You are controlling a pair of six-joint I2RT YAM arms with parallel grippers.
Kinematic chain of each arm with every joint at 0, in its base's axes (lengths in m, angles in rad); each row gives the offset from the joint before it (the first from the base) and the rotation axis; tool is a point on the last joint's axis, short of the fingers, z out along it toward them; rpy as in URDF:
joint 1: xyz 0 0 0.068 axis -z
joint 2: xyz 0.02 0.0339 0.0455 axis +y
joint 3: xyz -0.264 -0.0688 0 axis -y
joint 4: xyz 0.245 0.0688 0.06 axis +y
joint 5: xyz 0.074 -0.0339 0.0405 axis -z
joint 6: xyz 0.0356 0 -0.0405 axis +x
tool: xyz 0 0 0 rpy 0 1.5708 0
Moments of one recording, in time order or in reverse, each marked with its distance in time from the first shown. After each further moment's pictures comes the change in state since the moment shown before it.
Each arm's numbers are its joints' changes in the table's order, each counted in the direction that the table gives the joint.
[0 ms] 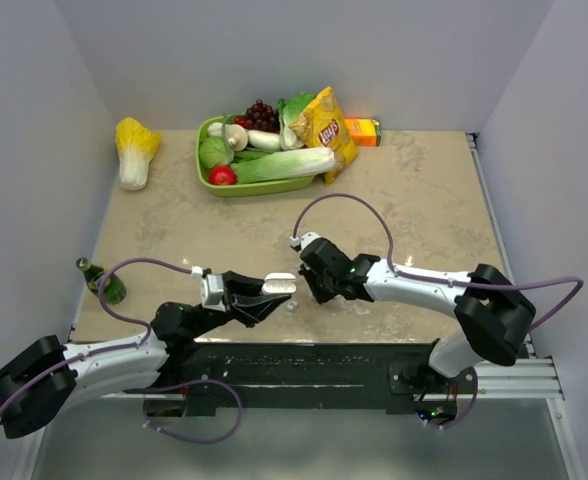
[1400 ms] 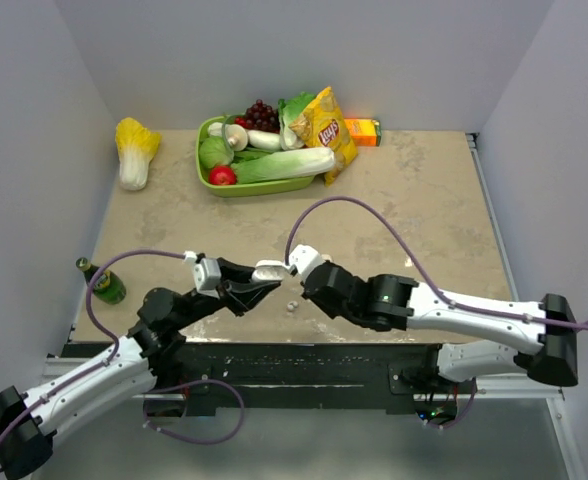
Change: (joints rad) left arm -0.142 -0.279 0.196 0.688 0.086 0.048; right arm -0.312 -0.363 0.166 0.358 0.336 -0.157
